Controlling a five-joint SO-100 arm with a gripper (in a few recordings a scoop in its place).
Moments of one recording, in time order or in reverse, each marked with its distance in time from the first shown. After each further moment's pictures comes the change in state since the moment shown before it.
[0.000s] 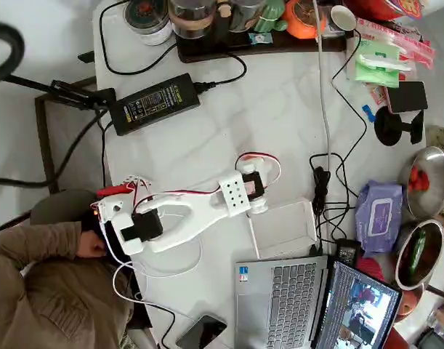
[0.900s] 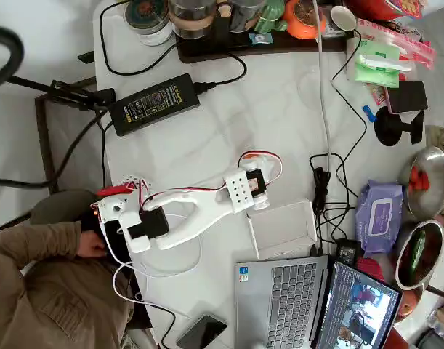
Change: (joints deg) arm 0.2 -4.0 0.2 -5.1 -0.1
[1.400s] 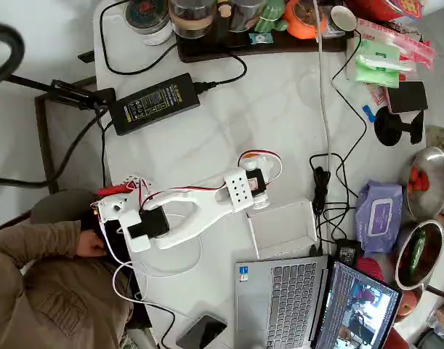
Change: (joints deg) arm -0.1 0.0 0.0 0.0 0.0
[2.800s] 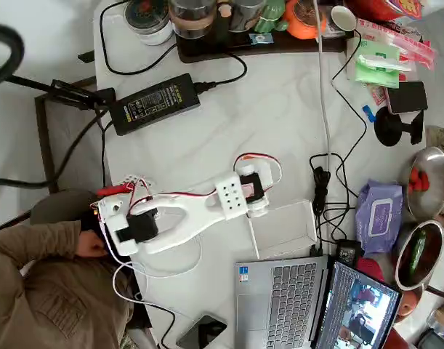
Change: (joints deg) arm -0.1 9.2 -3.4 2.9 0.2
